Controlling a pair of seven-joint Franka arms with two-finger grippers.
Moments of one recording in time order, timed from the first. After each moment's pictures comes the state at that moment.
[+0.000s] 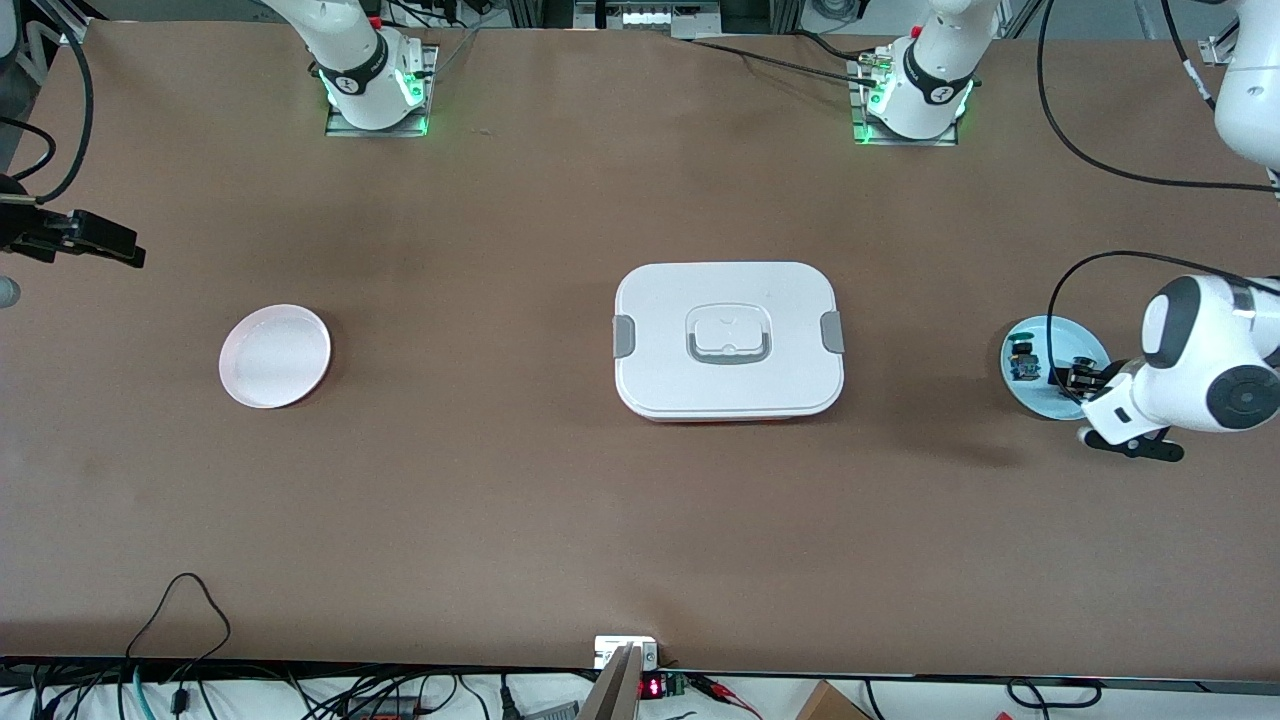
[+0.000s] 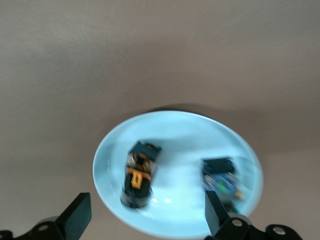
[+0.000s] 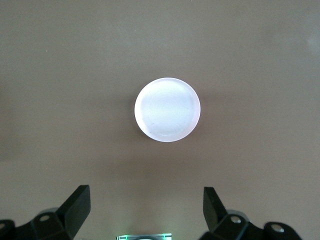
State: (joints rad) left arm 0.62 0.63 -0.50 -1.64 0.51 1.86 0.06; right arm 0.06 0.13 -0.14 -1.46 -0.03 1.47 -0.04
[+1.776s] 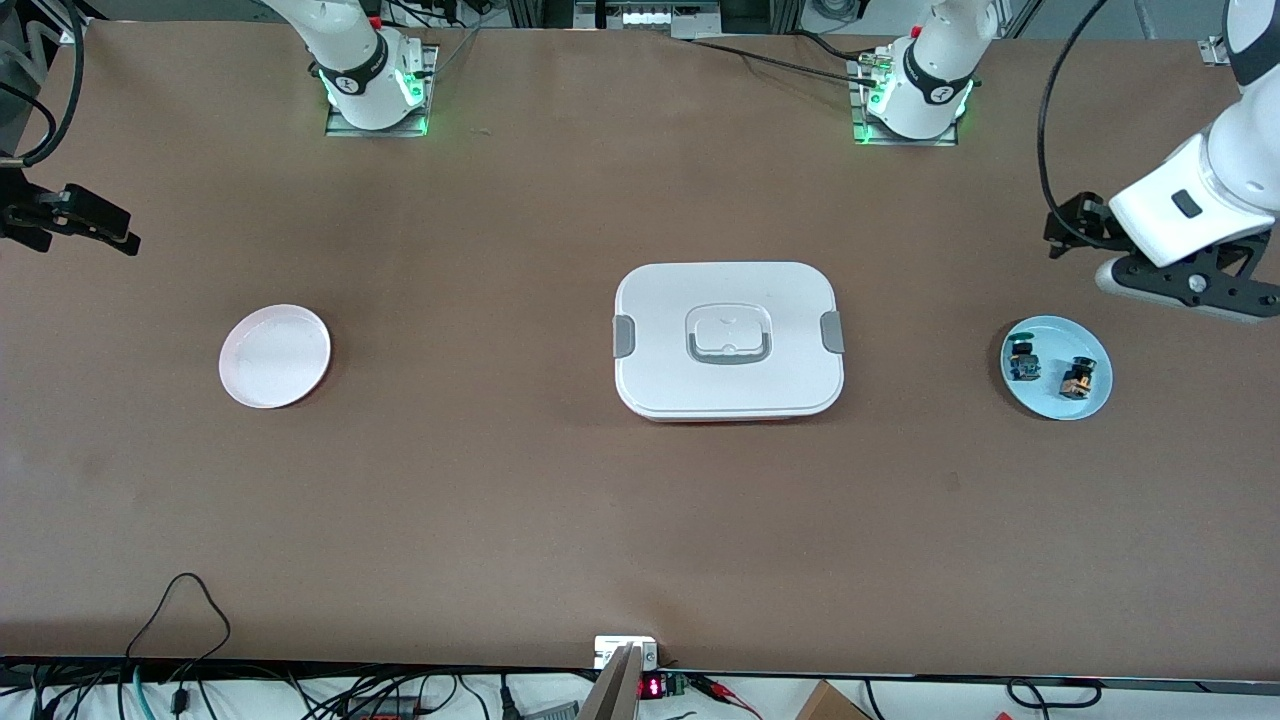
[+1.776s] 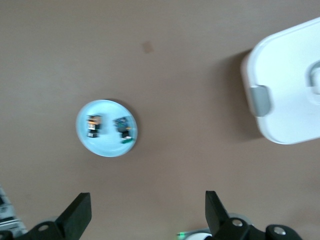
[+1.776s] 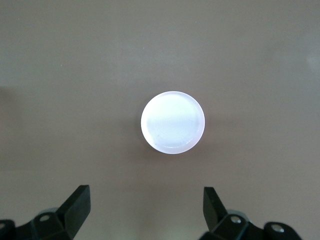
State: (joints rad) left arm 0.28 0.15 -0.44 -1.41 0.12 1.38 0.11; right arm 0.06 0.02 -0.13 -1.60 -0.02 1.59 -0.05
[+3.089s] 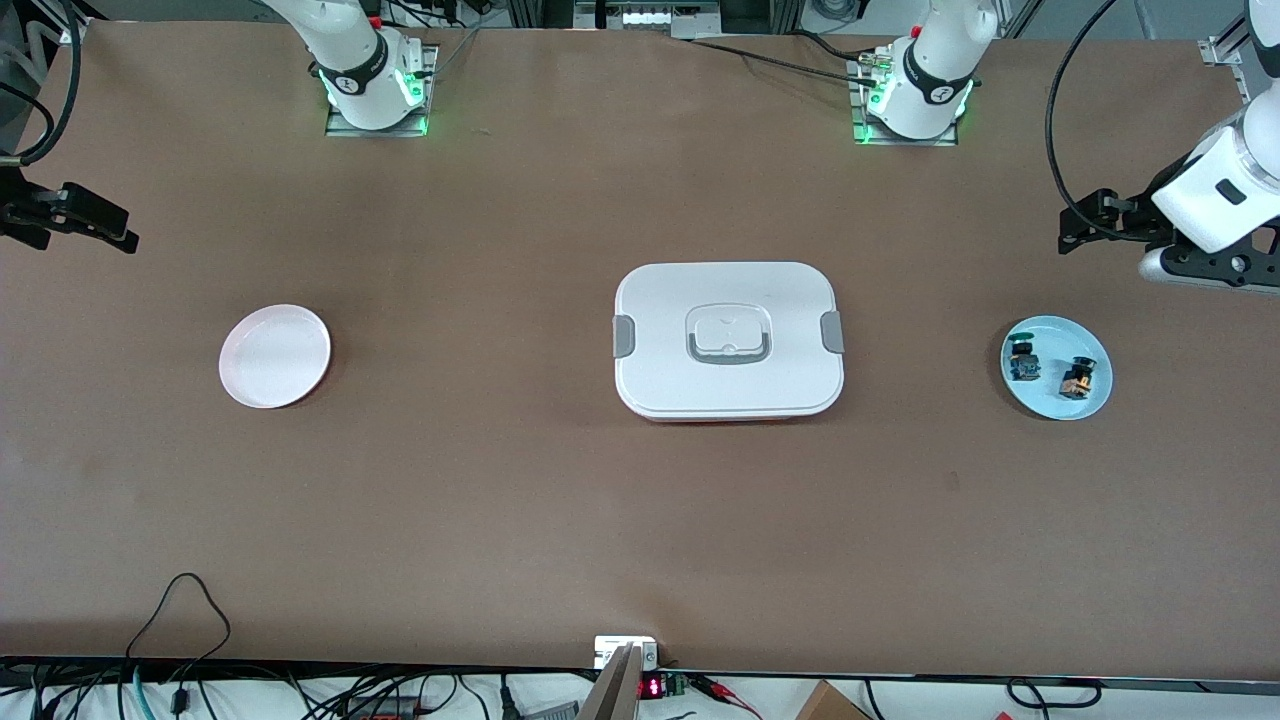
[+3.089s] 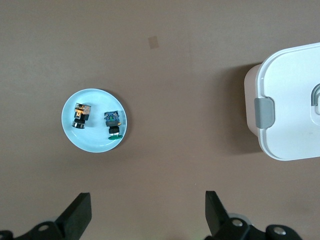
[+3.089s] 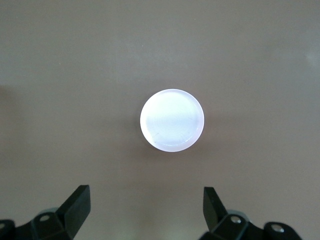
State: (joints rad) left arm 0.04 0.00 -0.07 -1.66 0.01 1.56 0.08; right arm 0.06 0.02 -0.14 -1.60 -0.02 1.58 -0.05
